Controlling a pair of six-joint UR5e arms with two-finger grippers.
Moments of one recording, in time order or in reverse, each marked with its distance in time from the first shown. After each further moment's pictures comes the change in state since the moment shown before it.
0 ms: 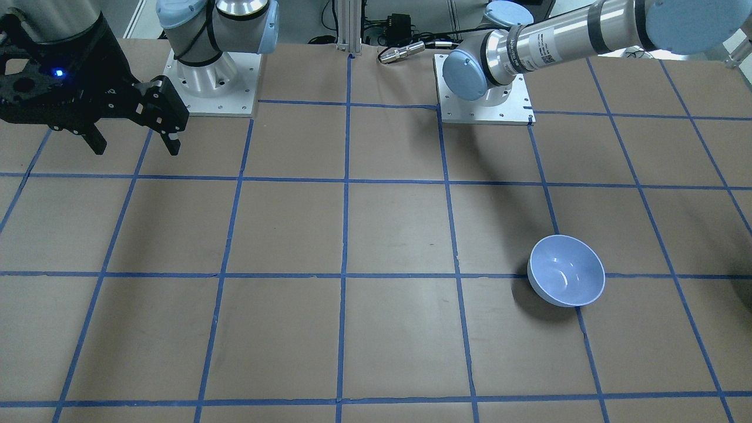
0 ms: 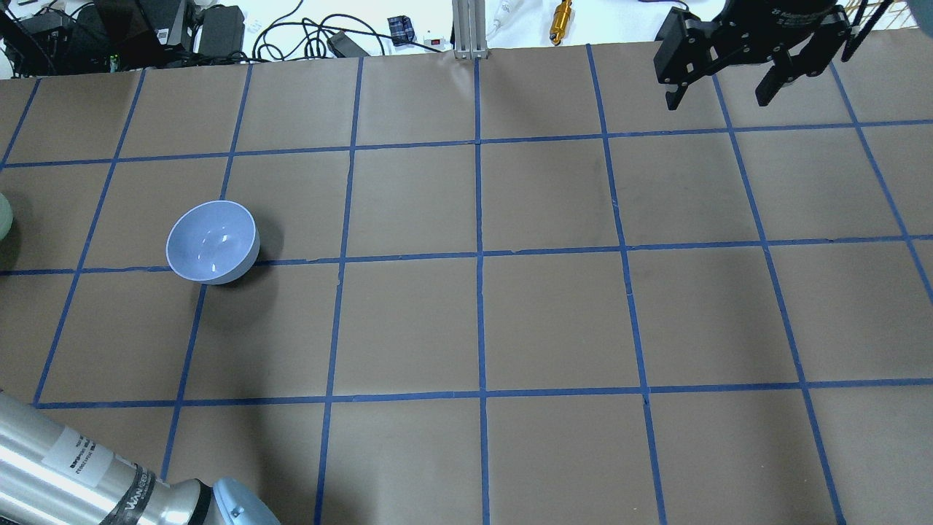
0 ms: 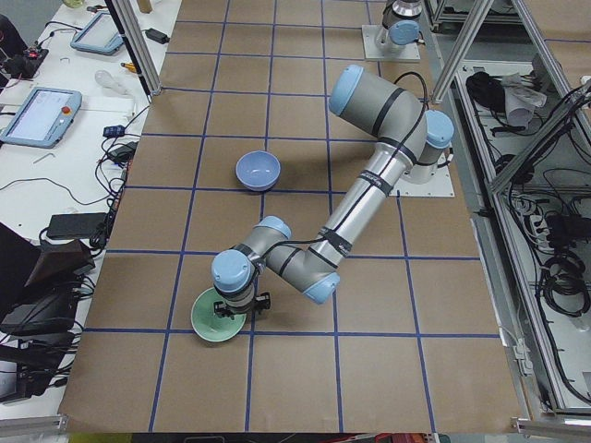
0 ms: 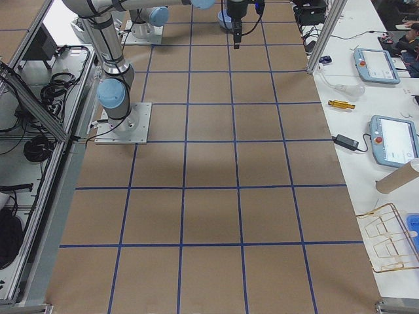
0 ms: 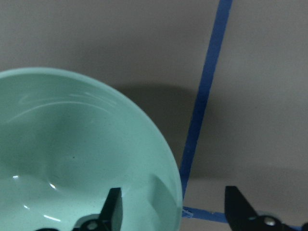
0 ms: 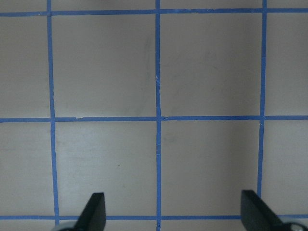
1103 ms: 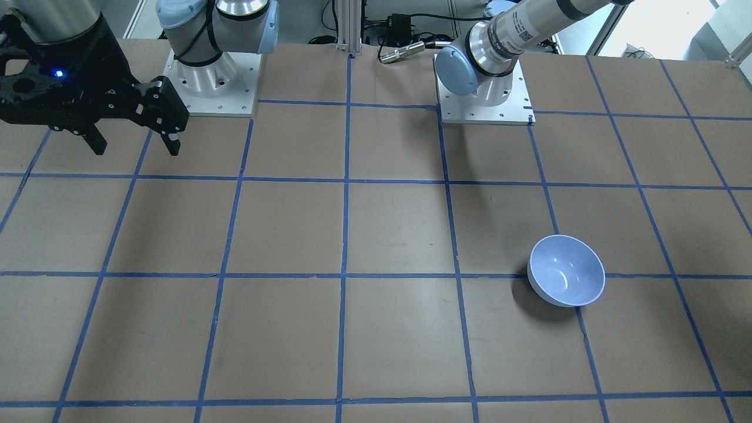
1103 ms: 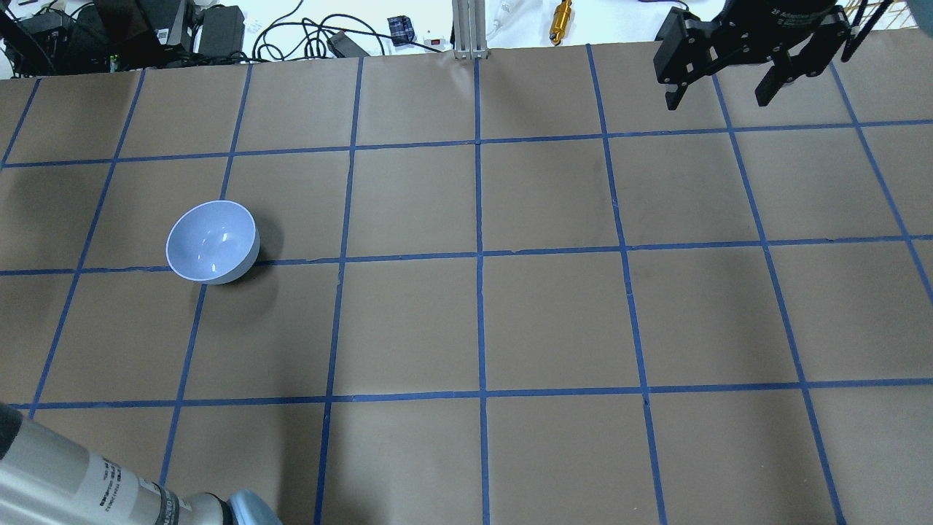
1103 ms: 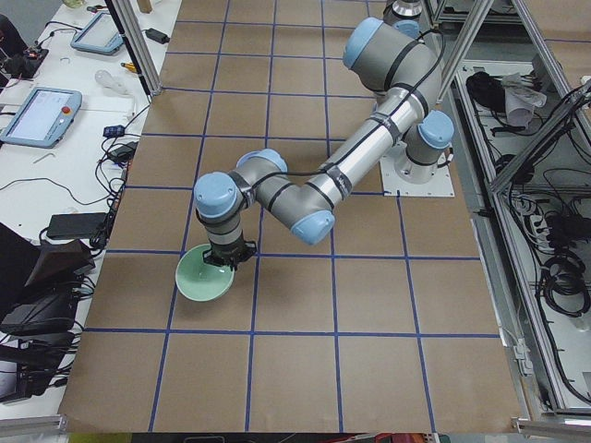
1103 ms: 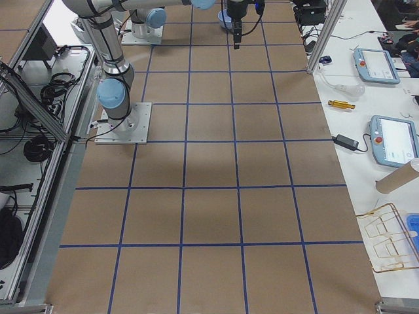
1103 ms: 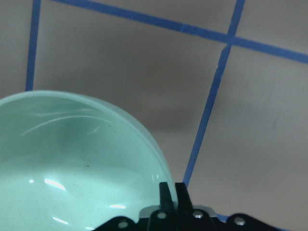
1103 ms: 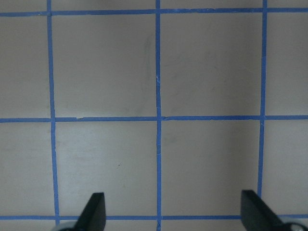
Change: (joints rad) left arm -0.149 0.288 -0.084 -0.181 0.027 -0.288; right arm 0.000 0.000 0.000 0.000 0.000 0.001
